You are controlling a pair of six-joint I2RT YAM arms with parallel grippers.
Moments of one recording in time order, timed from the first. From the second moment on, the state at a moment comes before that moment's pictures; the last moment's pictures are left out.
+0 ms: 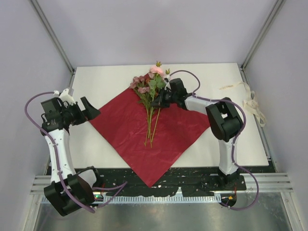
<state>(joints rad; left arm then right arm) 0.44 1.04 0.95 -0.67 0.65 -0.10 0.49 2.04 1.34 0.10 -0.49 0.75</state>
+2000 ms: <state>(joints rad) -0.56 0.63 0.47 -0.86 0.51 1.15 0.23 1.49 1.20 -0.40 -0.70 0.13</state>
